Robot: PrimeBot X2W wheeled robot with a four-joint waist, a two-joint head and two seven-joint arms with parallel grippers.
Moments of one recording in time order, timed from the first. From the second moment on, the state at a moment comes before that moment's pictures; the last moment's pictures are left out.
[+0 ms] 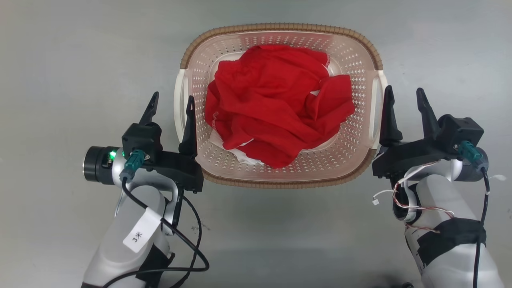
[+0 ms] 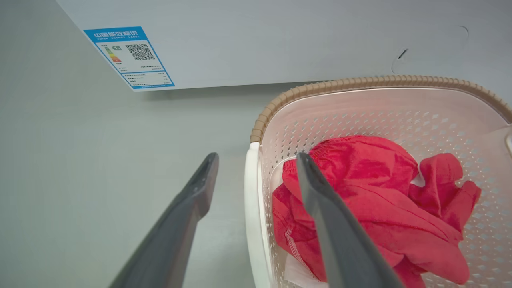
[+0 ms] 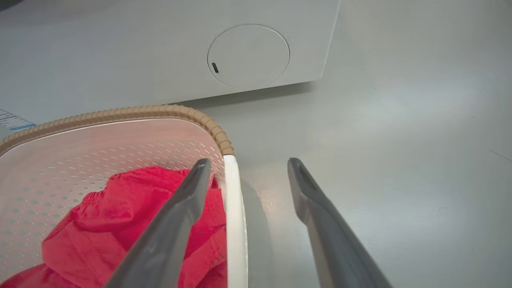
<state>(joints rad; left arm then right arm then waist) -0.63 0.04 -0.28 0.60 -0.24 0.09 -0.25 -0.64 -0.06 0.16 0.56 0.29 -0.08 -0.26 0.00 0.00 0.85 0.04</state>
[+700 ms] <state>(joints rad) -0.74 0.03 -0.34 0.78 -0.36 0.07 -0.25 -0.76 -0.06 0.25 0.72 0.34 -0.07 -0.26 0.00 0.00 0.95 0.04</state>
